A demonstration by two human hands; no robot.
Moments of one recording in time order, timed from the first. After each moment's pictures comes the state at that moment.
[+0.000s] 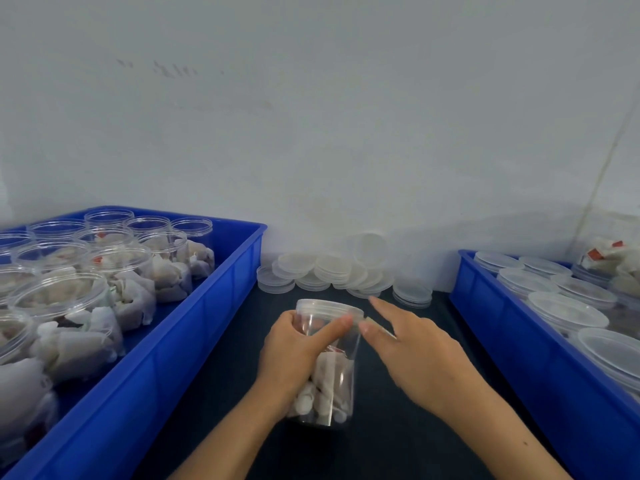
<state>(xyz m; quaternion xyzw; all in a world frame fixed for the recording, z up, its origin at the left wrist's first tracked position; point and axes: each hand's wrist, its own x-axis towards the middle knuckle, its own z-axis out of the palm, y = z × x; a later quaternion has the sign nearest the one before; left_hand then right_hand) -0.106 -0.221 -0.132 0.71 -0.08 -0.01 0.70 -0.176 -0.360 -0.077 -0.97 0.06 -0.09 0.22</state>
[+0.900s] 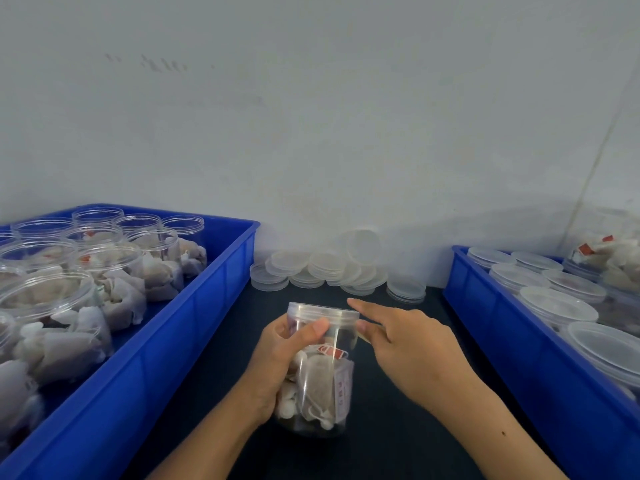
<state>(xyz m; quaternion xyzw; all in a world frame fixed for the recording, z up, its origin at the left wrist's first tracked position) -0.098 -0.211 -0.145 0.57 -0.18 -0.12 0.79 -0.164 -0.375 -0.087 -0.98 0.01 -0.14 0.13</state>
